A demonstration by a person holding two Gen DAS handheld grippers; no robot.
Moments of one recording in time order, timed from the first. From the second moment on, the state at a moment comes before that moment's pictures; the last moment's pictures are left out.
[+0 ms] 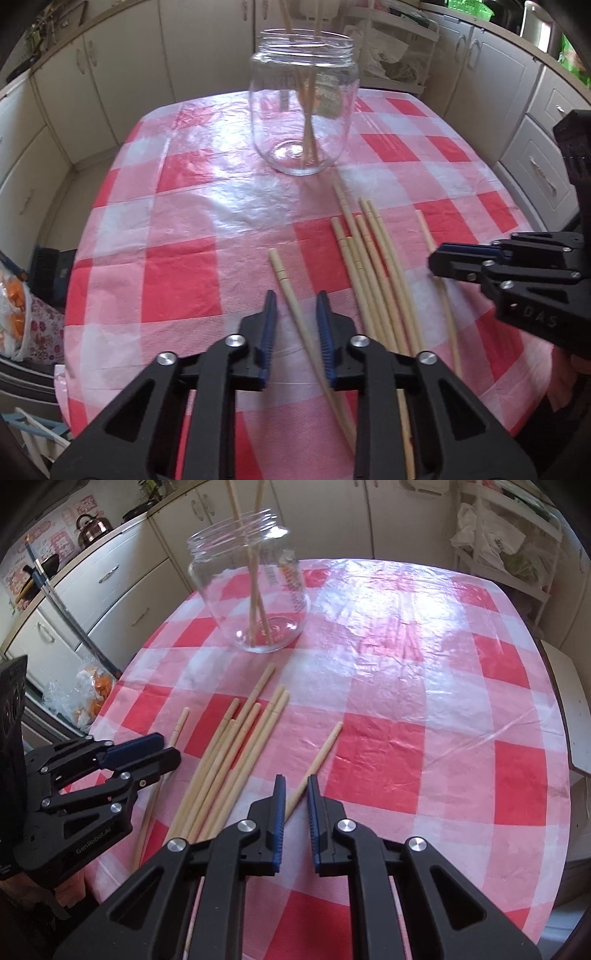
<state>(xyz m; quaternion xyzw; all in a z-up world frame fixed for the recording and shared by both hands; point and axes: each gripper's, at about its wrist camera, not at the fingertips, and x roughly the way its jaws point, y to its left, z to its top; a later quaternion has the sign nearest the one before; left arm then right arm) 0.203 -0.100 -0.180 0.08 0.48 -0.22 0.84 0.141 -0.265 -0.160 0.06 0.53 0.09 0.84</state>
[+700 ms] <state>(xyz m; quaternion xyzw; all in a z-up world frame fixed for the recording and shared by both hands) 0.207 -0.120 -0.180 0.15 0.50 -0.25 0.82 0.148 -0.261 -0.159 0.02 0.55 0.09 0.83</state>
